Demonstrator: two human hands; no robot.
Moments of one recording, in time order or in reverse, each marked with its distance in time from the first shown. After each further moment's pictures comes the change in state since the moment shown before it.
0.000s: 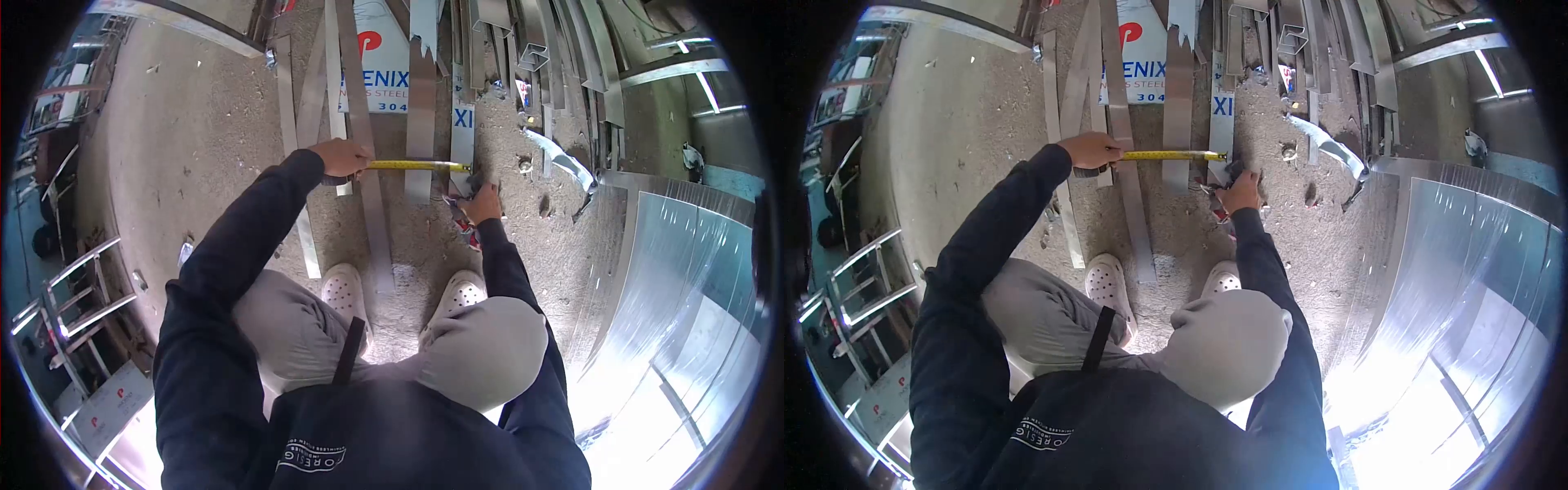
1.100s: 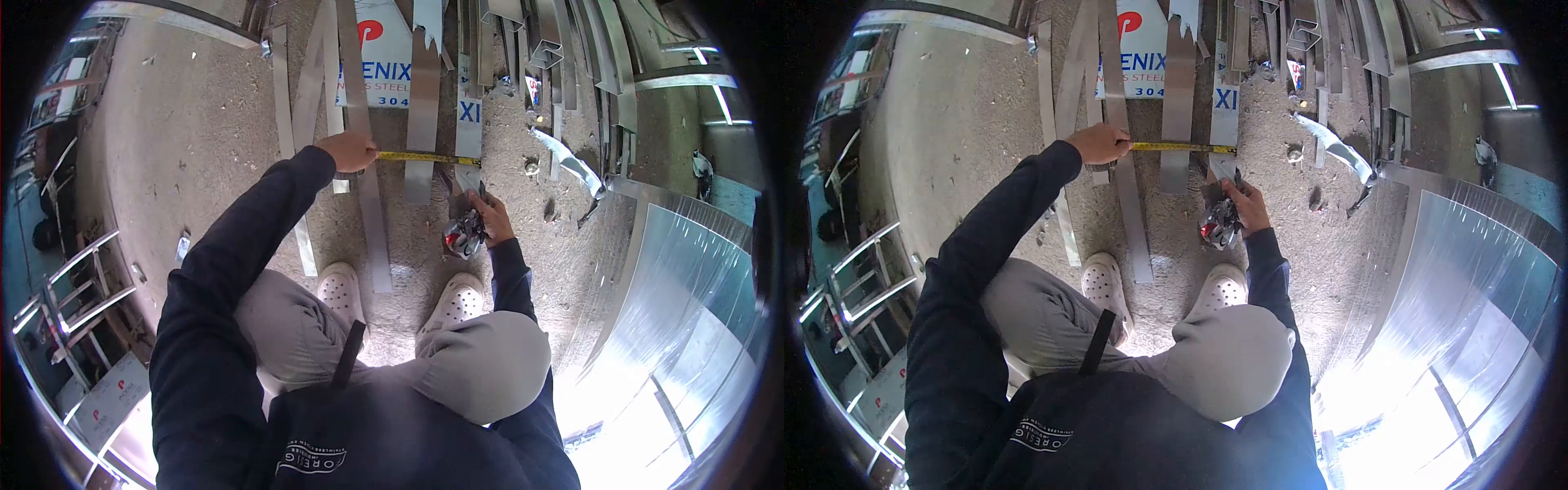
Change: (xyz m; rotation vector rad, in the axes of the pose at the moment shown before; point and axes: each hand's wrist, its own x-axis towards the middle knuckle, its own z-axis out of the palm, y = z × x) left_hand 0.032 0.001 0.015 0.009 0.072 -0.017; right_hand -0.016 0.010 -0.025 1.309 -0.444 0.279
